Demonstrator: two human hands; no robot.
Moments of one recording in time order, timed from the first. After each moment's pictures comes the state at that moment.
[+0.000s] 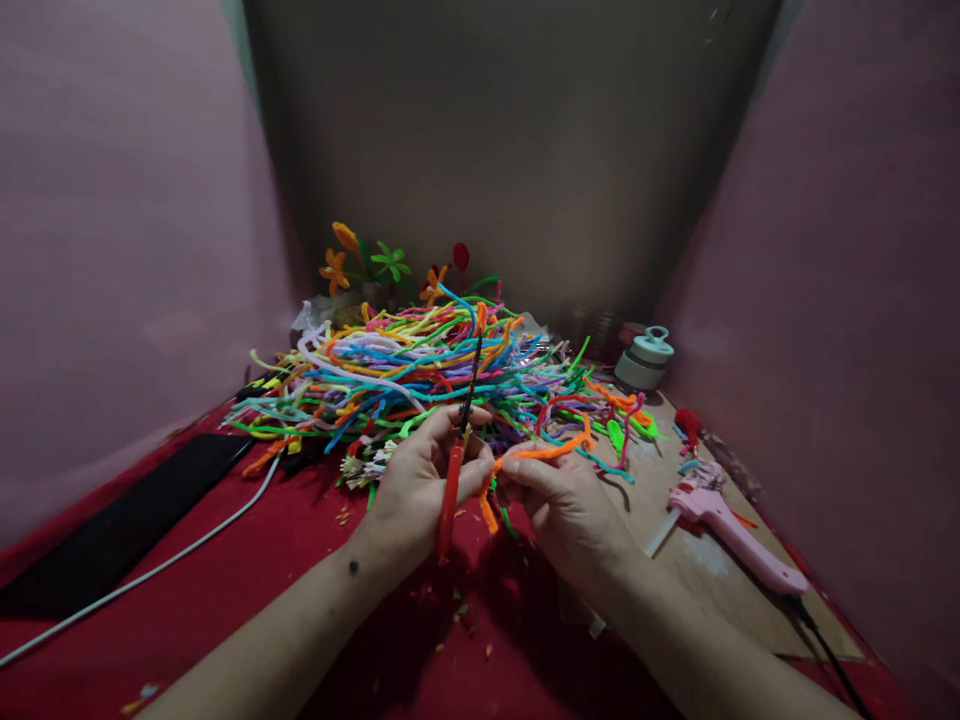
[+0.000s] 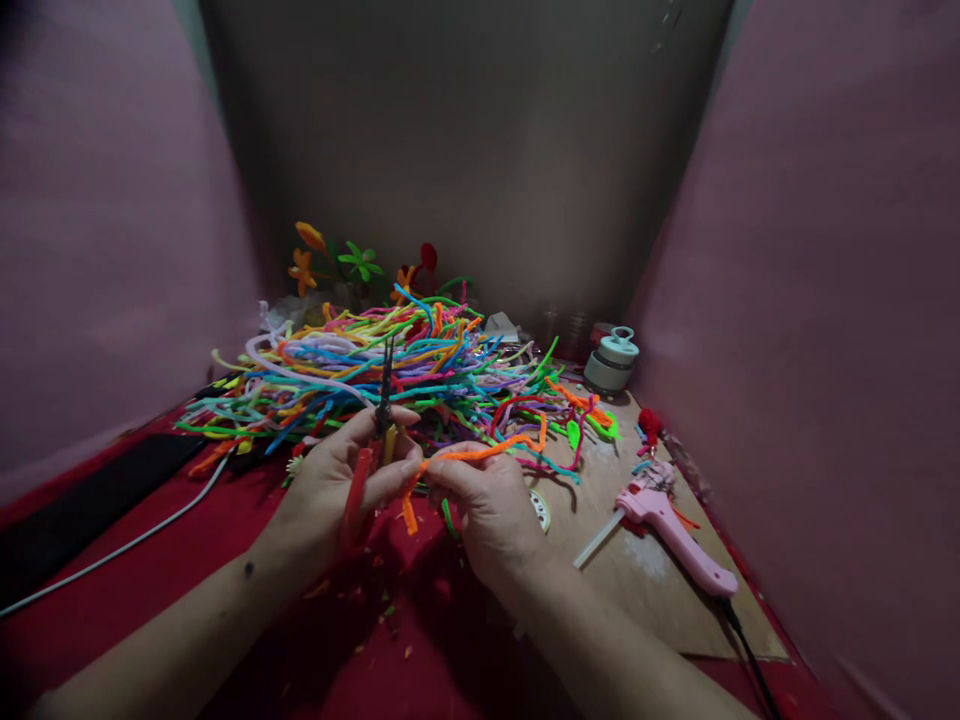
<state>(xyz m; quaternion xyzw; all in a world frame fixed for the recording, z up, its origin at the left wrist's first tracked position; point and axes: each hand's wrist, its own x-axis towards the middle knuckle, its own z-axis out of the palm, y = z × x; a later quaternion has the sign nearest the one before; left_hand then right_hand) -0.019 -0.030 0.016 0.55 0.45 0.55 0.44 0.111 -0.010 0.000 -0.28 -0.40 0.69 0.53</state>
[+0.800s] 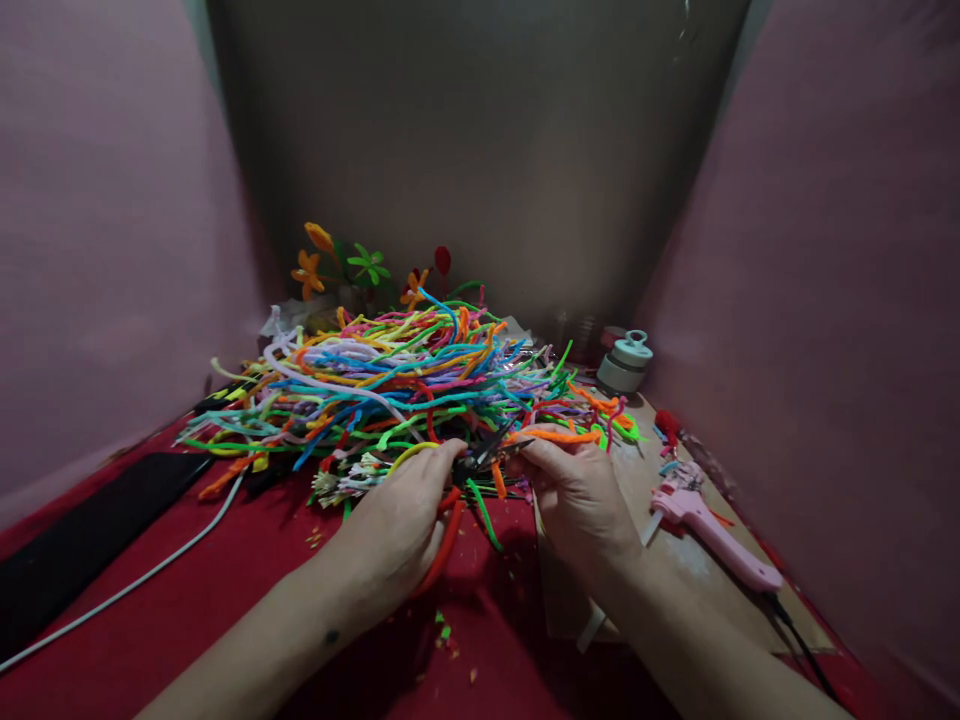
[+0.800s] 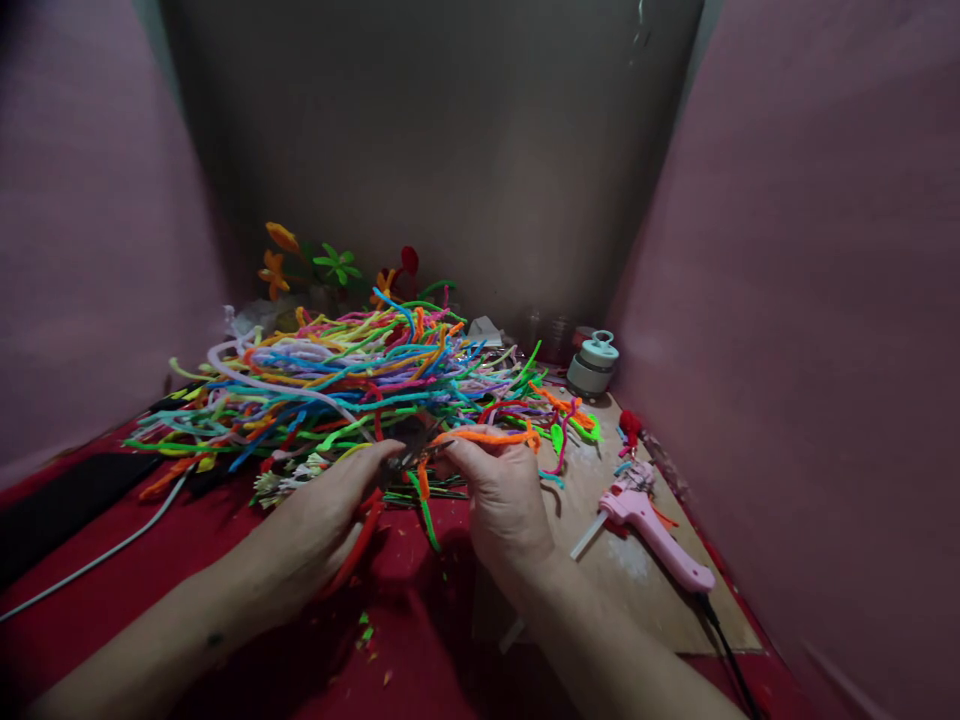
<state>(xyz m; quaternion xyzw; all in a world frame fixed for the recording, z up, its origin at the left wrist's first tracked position) -0.047 -0.023 -0.012 0.82 0.49 0.28 0.03 0.125 0.009 0.002 -0.26 -0.44 0.60 0.61</state>
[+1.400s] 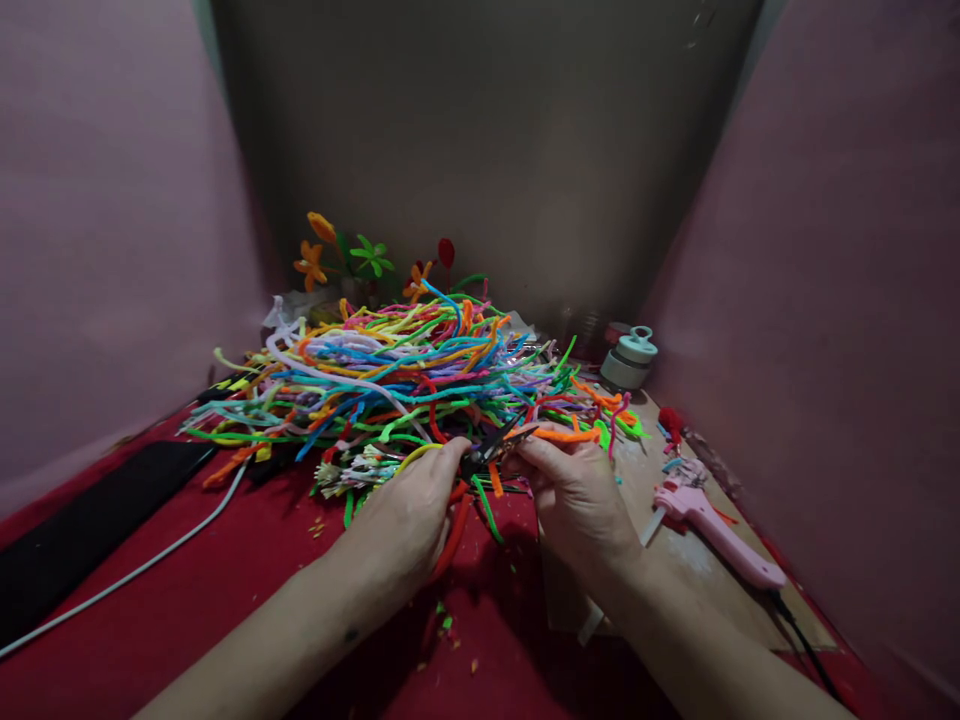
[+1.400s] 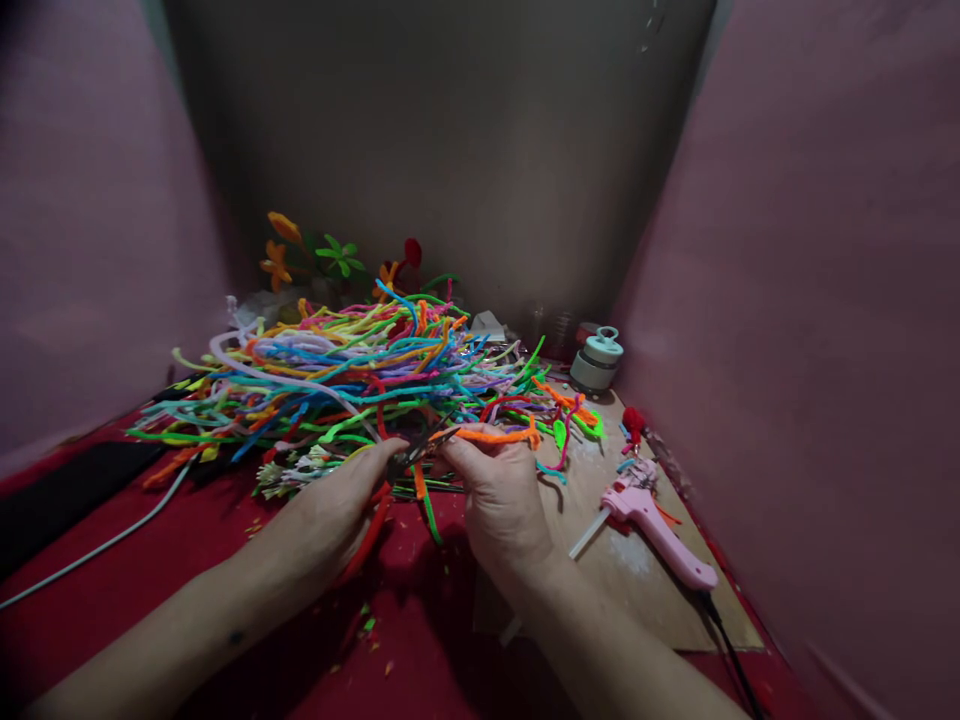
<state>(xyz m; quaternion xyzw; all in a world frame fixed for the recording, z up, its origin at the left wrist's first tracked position) -0.040 -0.021 -0.026 0.82 0.50 0.28 -0.01 0.121 0.007 -0.001 -0.24 -0.43 0.62 0.61</state>
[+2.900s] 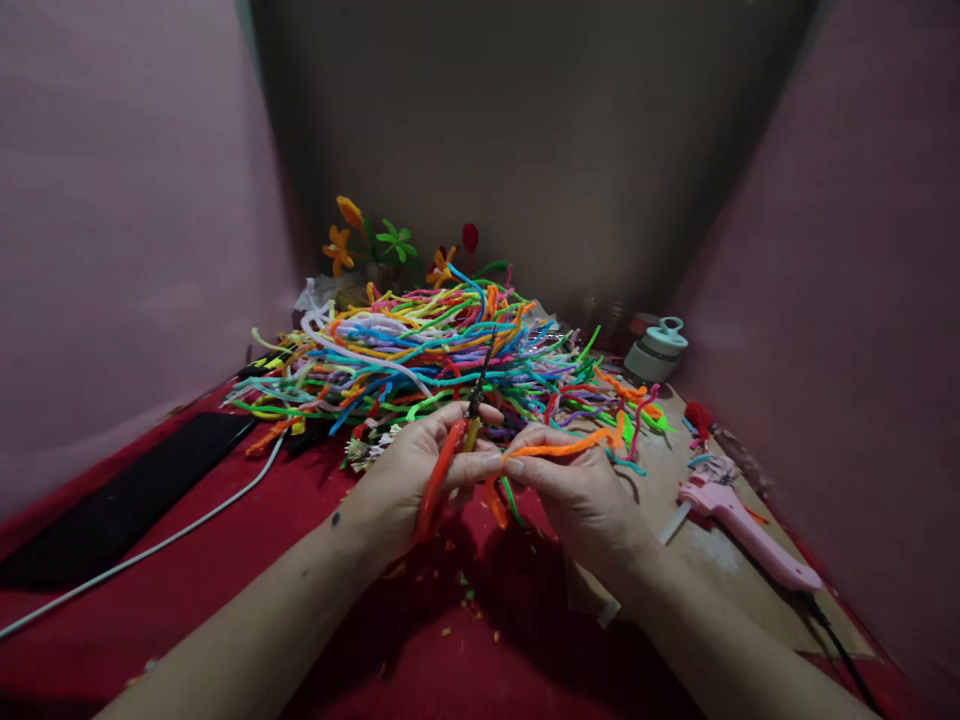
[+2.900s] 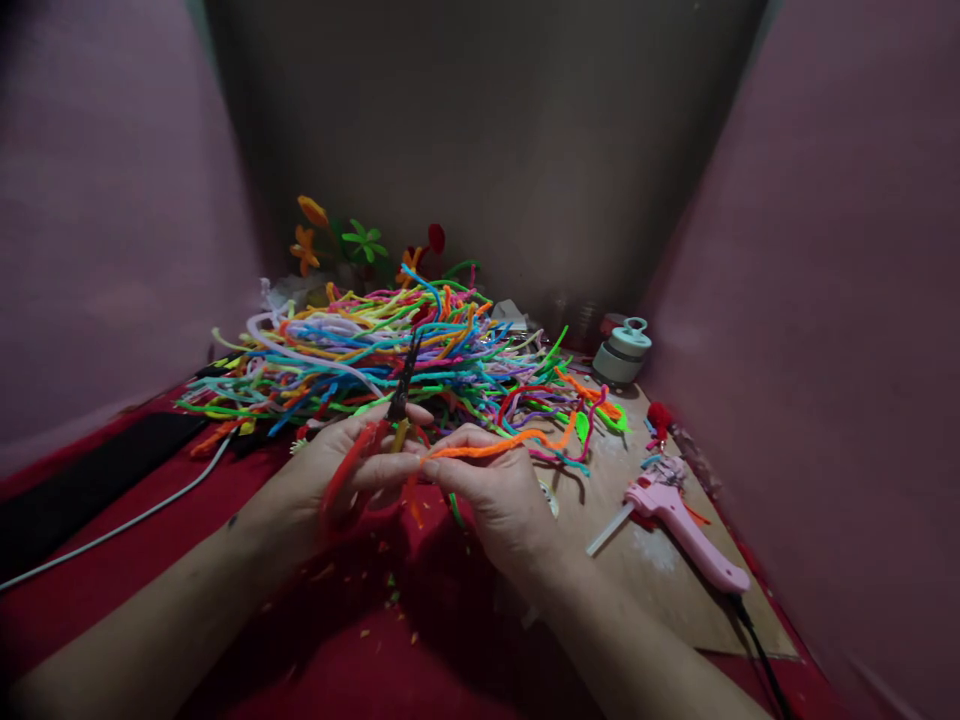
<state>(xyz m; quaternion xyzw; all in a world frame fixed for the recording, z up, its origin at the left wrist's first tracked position) -0.036 -0.028 0.010 0.47 0.41 0.49 0.61 0.116 -0.008 -0.001 -0.26 -0.51 0.65 0.49</state>
